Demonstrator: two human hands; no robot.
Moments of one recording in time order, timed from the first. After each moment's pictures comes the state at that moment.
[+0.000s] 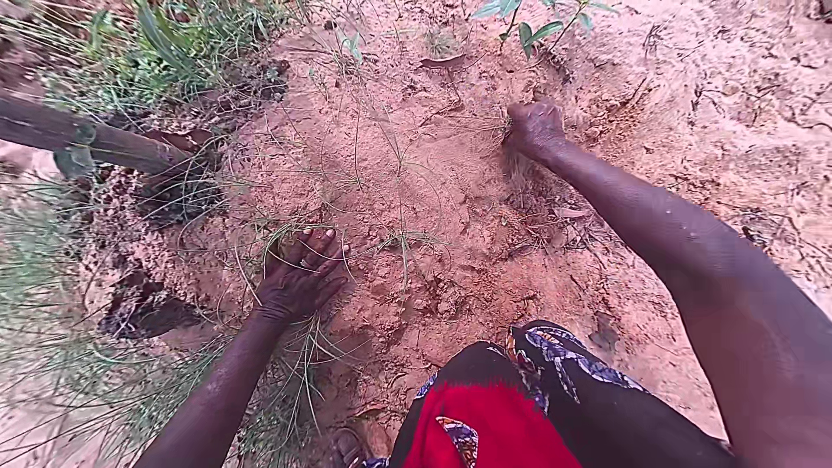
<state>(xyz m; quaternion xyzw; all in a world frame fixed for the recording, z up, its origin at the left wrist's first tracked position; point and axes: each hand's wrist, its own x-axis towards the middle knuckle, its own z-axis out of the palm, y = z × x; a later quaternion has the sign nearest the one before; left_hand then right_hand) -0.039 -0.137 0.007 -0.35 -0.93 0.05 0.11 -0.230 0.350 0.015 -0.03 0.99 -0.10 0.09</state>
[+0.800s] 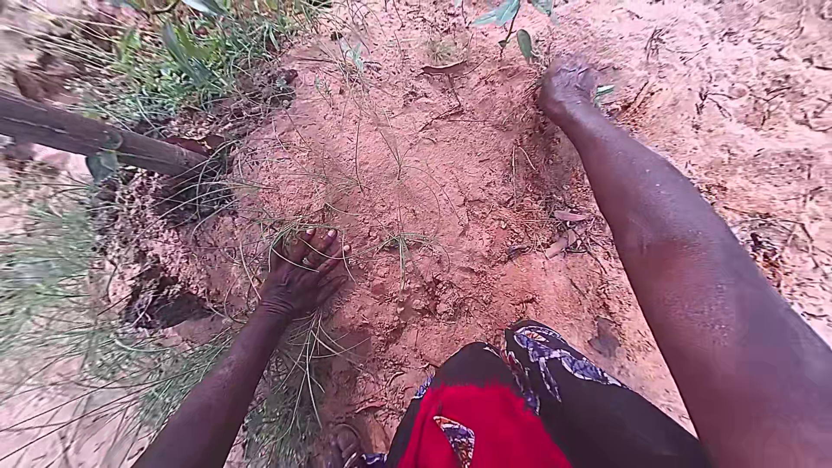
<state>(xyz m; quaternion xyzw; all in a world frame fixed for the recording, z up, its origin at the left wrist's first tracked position) -0.039 -0.136 0.009 -0.35 -0.93 0.05 0.10 -0.268 0.366 0.063 0.16 0.98 -0.09 0.11</state>
